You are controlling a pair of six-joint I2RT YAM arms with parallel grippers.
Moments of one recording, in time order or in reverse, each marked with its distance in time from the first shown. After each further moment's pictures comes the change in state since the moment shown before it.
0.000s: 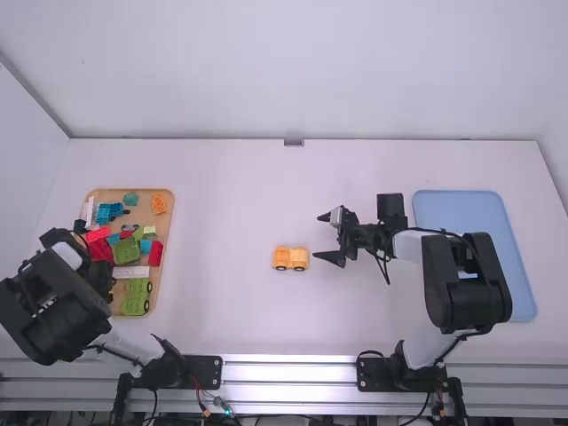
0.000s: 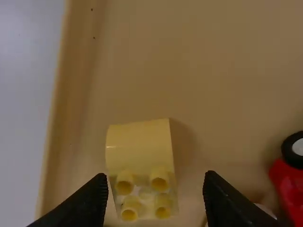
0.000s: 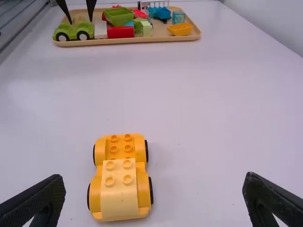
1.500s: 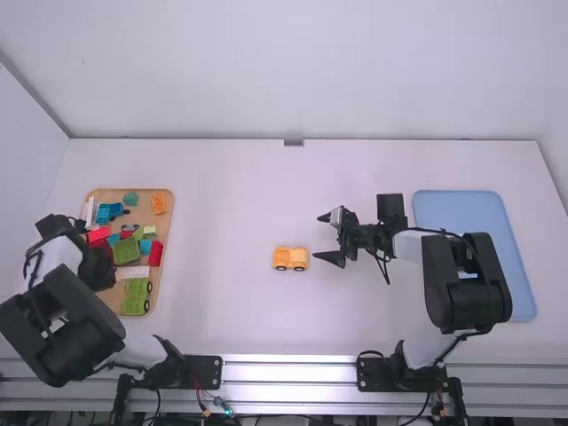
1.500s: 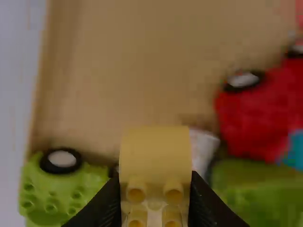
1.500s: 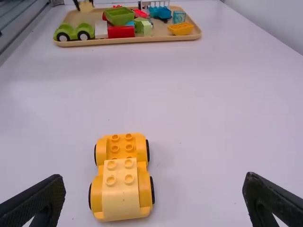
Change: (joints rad) left arm -0.076 -0.149 0.050 -0.133 0.111 -0.125; right arm 0.000 0.000 0.000 -0.006 0.000 0.003
